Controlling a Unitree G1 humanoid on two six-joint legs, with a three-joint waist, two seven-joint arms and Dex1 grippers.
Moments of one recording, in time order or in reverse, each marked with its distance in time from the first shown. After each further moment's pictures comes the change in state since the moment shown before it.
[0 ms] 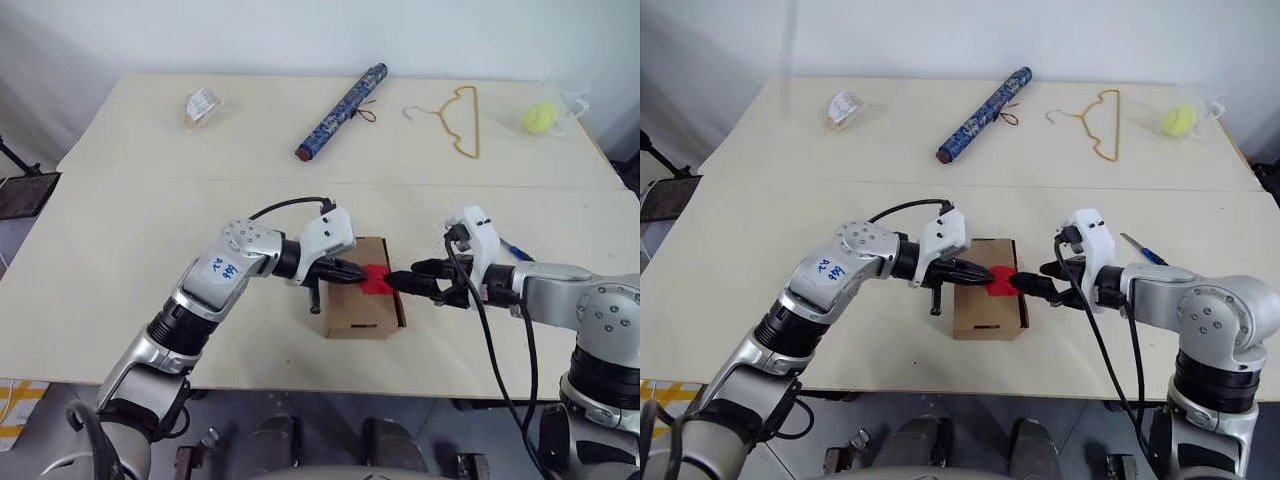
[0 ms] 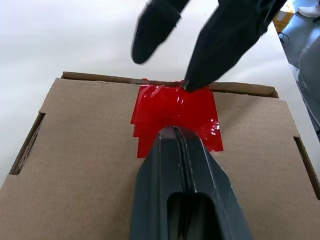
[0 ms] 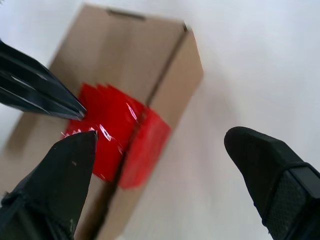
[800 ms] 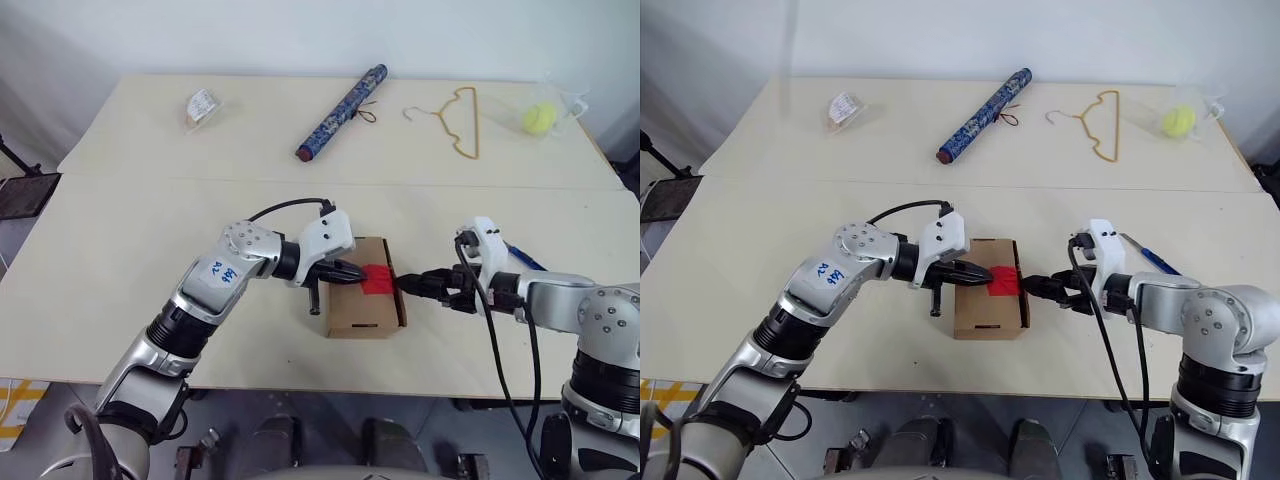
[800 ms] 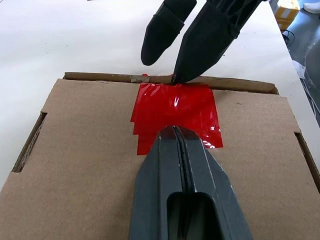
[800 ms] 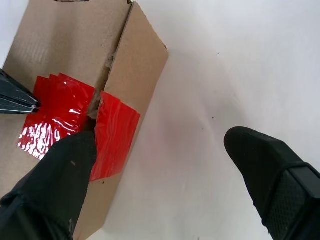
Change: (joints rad) left arm 0.009 0.005 -0.006 -0.006 0.007 -0.018 0.003; right arm 0.017 0.002 -0.017 0.066 -0.062 -0.017 0.015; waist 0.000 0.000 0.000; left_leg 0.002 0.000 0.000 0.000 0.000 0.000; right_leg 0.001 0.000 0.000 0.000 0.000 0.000
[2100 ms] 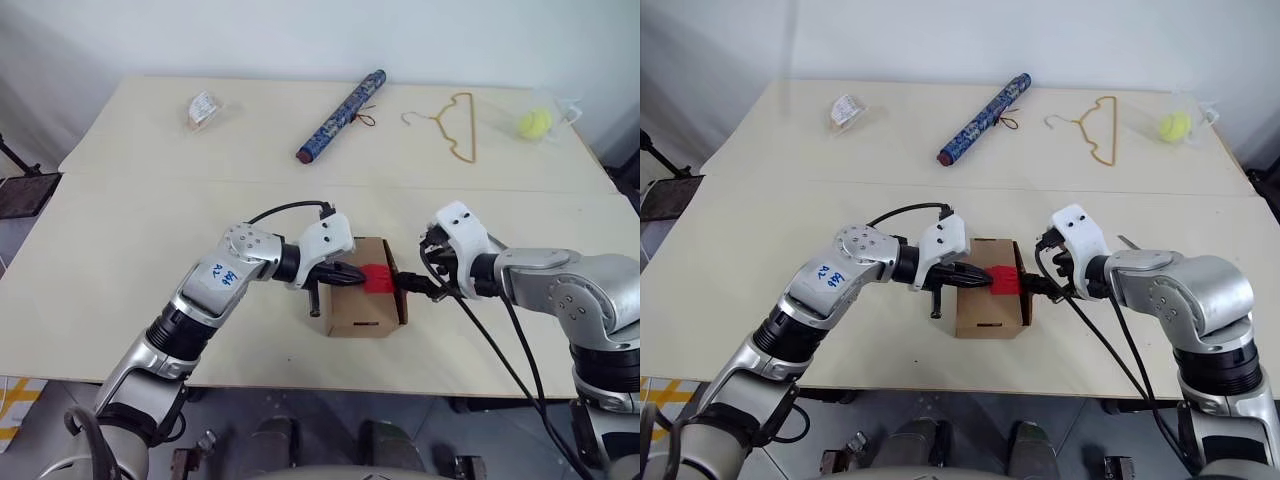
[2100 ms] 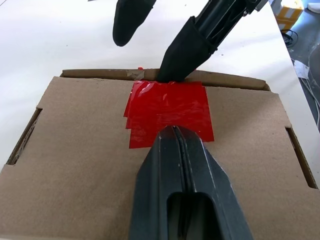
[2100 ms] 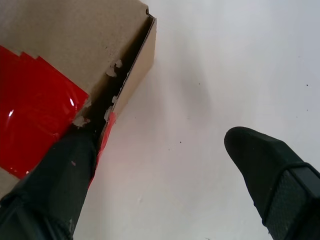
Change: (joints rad) left arm 0.011 0.002 -0.007 -0.014 0.003 0.013 0.018; right arm -0.094 -0.176 0.346 -0.048 -0.185 -0.150 0.035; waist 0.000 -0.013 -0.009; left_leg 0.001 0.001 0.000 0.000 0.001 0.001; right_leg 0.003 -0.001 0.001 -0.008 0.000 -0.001
